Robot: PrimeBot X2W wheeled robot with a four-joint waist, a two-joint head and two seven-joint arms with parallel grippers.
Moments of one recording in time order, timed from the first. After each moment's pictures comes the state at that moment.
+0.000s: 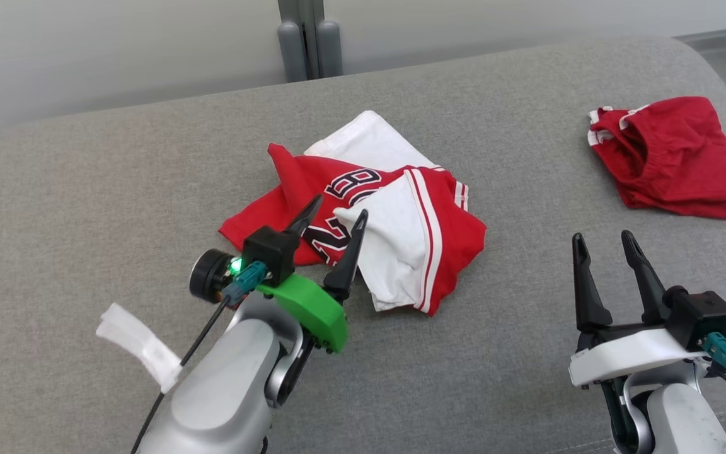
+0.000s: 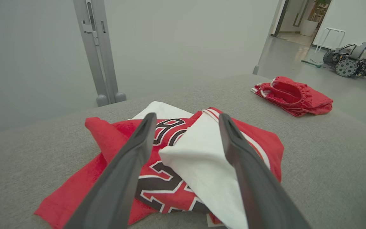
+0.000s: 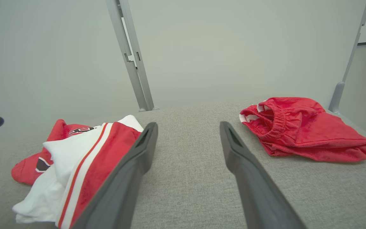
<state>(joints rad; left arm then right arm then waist) -0.58 0.08 -0.70 0.60 -0.52 -0.02 -0.26 -0.10 -0.05 -0.02 0.16 0.17 0.13 -0.26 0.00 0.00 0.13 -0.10</state>
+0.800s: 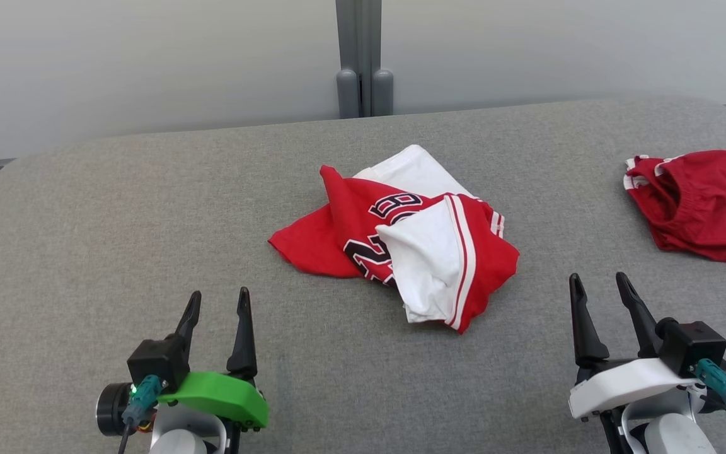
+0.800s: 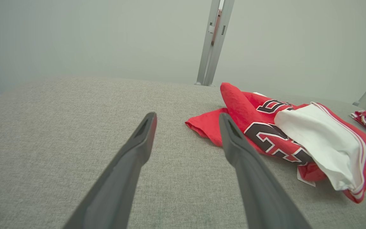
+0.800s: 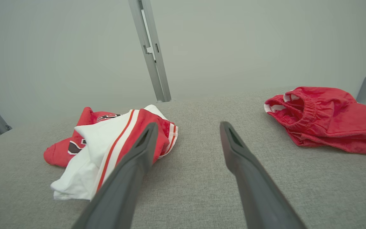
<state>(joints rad) -0.14 0.09 -0.28 0.36 -0.38 0.06 -0.26 -0.05 -0.05 -0.02 0.23 0.19 0.13 -0.26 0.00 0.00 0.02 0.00</state>
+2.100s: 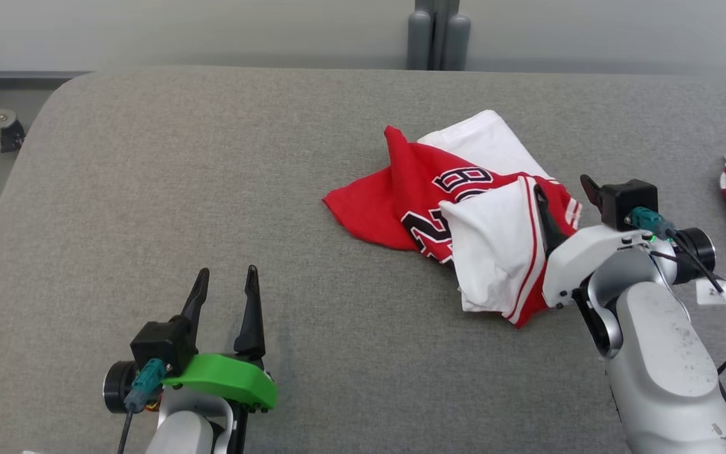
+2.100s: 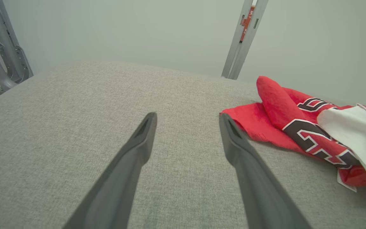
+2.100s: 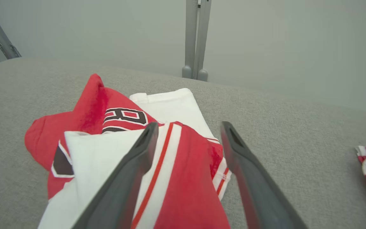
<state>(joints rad) -0.17 0.05 -0.24 0.34 -0.34 0.02 -0.26 -0.44 -0.05 -0.01 0.45 -0.02 0.13 0.02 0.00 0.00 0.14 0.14</state>
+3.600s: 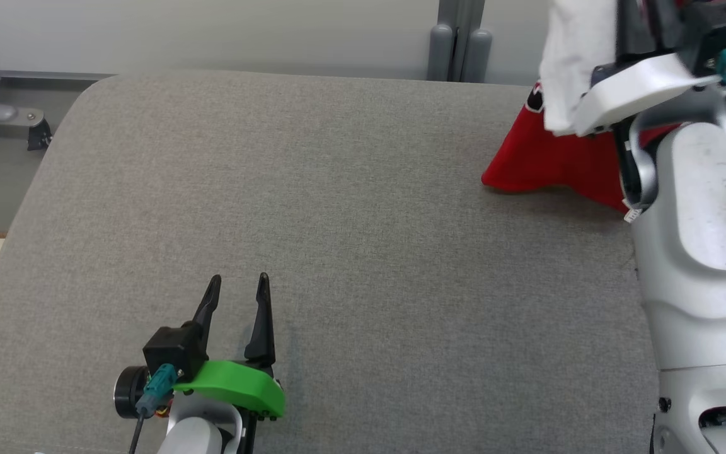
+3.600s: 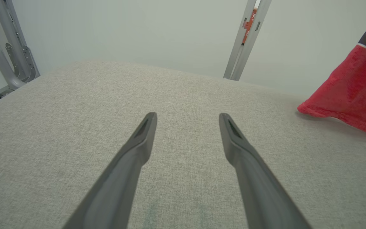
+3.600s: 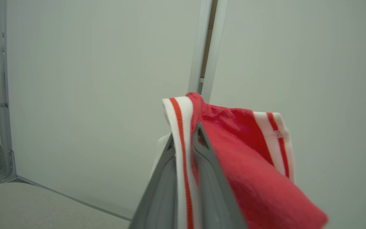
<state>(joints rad) -0.16 0.05 -0.28 0.34 -0.35 0.03 -0.26 -0.81 -0.07 -0.07 0.42 -0.12 0.13 -0.16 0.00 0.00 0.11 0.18</state>
